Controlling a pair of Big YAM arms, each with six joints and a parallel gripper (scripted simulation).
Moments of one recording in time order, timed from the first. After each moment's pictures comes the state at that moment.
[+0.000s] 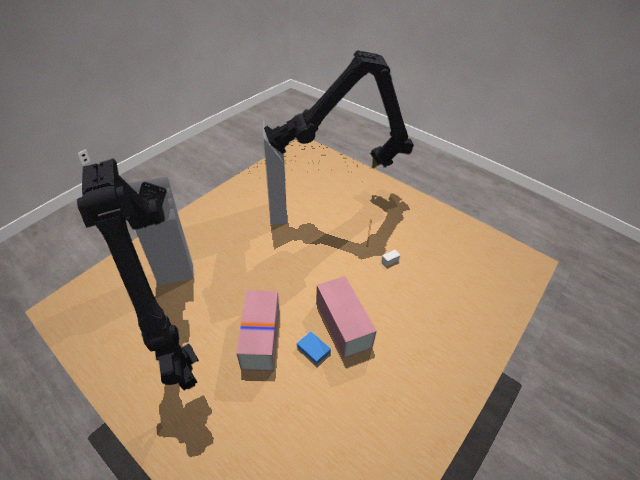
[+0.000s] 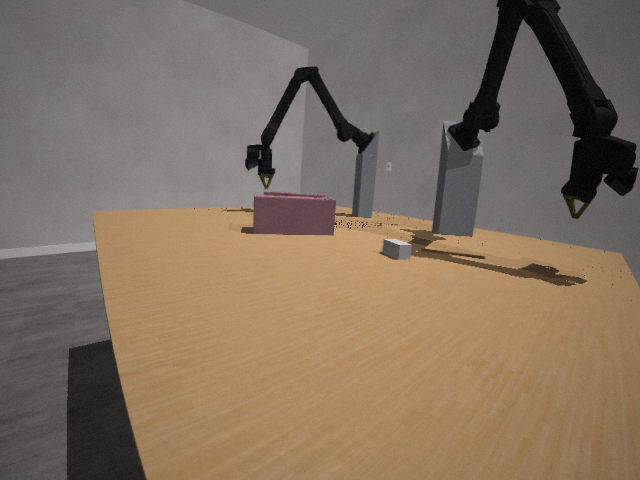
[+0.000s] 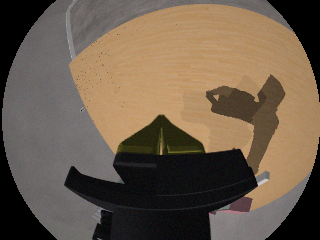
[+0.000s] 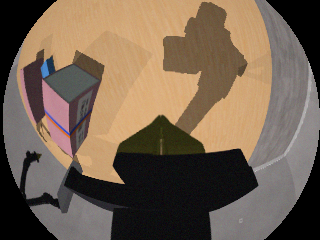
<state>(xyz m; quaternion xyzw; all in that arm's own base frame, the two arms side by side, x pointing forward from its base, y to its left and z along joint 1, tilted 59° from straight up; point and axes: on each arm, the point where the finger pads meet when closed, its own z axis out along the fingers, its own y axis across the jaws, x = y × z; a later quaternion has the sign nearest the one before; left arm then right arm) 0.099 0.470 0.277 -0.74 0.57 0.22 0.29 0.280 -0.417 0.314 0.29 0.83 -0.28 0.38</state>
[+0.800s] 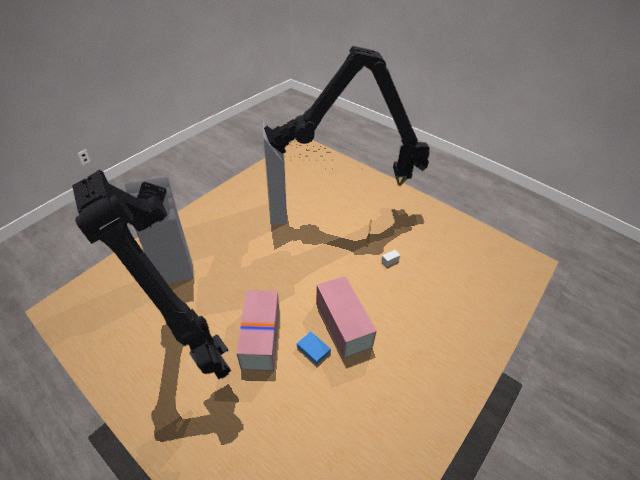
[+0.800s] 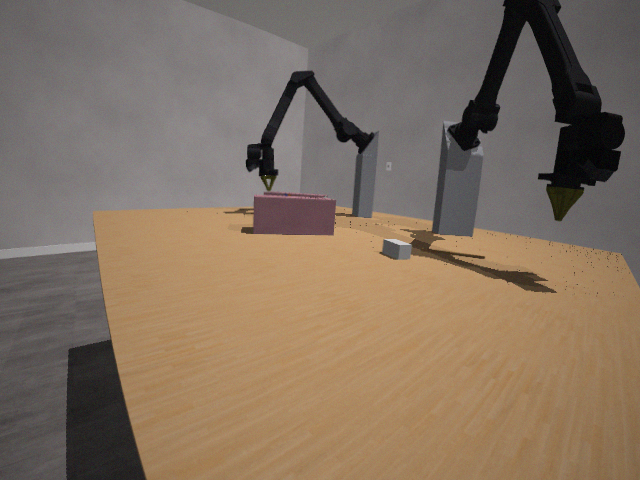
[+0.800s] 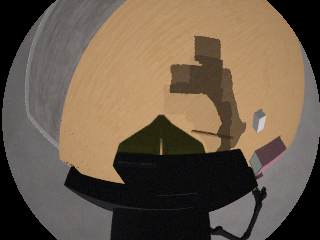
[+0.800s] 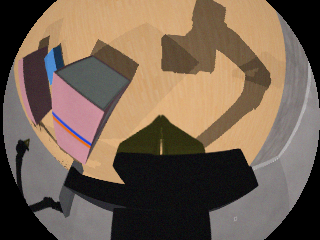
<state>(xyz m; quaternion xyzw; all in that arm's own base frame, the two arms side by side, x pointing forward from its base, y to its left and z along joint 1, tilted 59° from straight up) 0.245 0.453 0.356 -0.43 0.76 0.25 0.42 0.355 -0.374 0.294 0.28 0.84 -0.29 0.36</state>
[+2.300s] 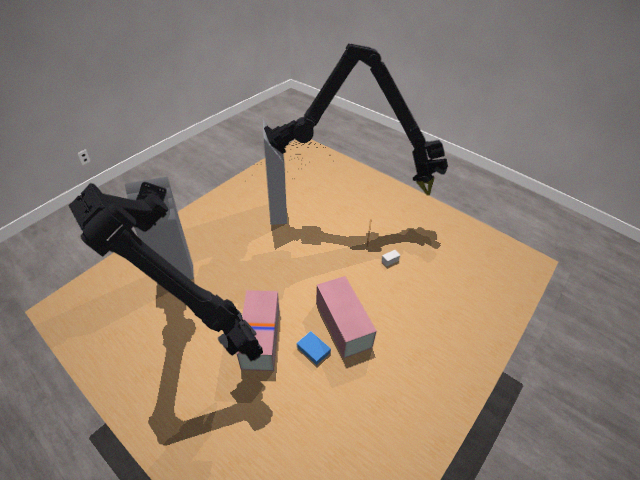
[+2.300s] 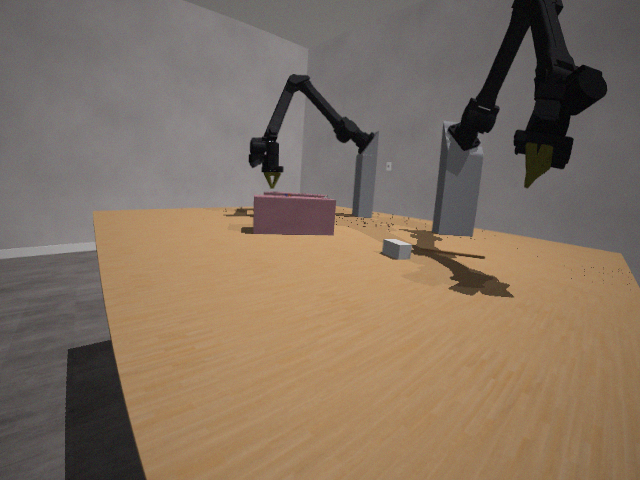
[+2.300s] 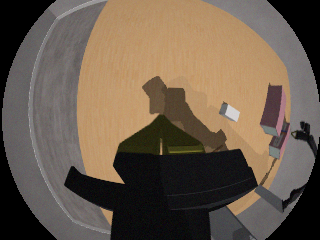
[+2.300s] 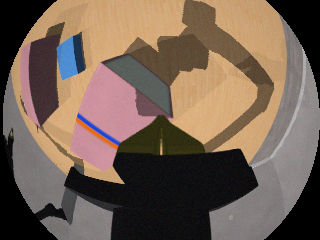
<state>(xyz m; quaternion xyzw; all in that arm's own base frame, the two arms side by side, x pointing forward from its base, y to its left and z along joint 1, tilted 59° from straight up) 0.372 0.370 0.455 -0.03 0.78 0.34 0.51 0.420 -0.313 0.284 0.26 0.84 -0.33 0.34</state>
